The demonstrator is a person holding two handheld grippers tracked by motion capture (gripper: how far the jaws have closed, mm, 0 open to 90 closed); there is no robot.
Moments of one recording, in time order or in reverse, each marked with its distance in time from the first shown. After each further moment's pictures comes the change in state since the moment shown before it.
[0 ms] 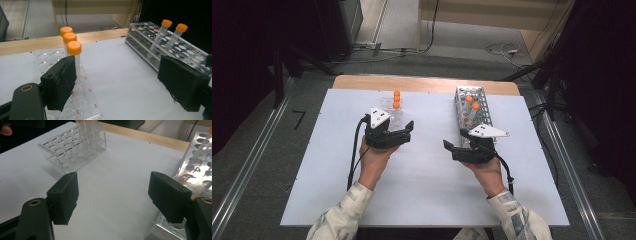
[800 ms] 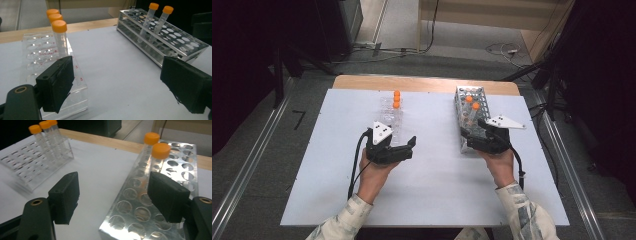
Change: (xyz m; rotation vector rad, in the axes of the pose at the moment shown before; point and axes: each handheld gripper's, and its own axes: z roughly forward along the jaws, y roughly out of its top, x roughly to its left) left arm -0.017 -0.022 -0.017 0.035 -0.029 0.029; right arm -0.043 0.007 -0.010 -0.044 -0.146 0.059
